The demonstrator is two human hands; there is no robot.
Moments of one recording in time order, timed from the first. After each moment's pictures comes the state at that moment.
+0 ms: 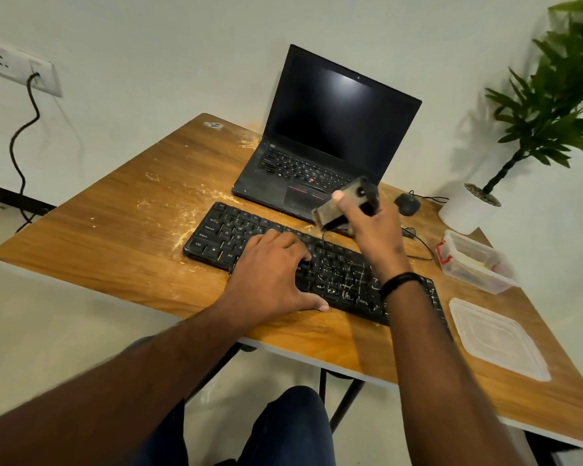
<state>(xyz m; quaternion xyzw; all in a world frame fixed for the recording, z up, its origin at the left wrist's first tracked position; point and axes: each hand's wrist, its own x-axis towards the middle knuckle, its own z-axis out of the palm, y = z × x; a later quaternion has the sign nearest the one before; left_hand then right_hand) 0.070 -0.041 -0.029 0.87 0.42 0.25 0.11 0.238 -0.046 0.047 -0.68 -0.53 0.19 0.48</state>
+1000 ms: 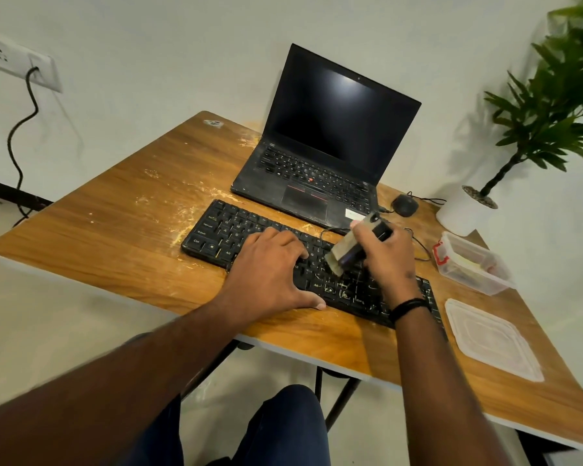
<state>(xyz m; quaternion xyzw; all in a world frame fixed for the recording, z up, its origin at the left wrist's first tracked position) 0.070 -0.041 -0.028 0.87 0.42 0.25 0.12 0.259 -0.070 0.029 -0.72 -0.47 0.15 0.48</state>
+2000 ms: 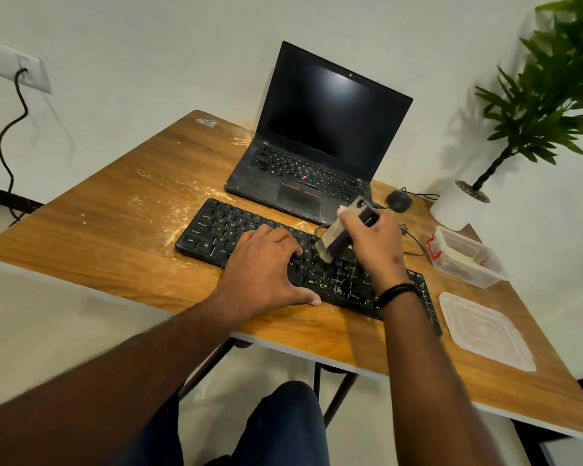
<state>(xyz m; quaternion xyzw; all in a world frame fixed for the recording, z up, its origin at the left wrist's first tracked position) 0.070 -0.042 -0.028 0.86 0.42 0.25 0.11 0.247 -0.066 0.039 -0.72 -0.50 0.15 0.46</state>
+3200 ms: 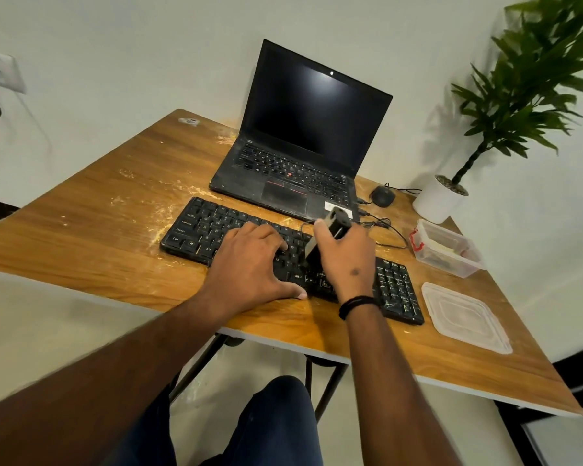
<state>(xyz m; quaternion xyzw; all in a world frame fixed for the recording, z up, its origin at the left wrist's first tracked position) 0.070 -0.044 -0.027 0.87 0.42 0.26 0.10 0.220 -0.082 0.018 -0.78 -0.47 0.00 0.40</state>
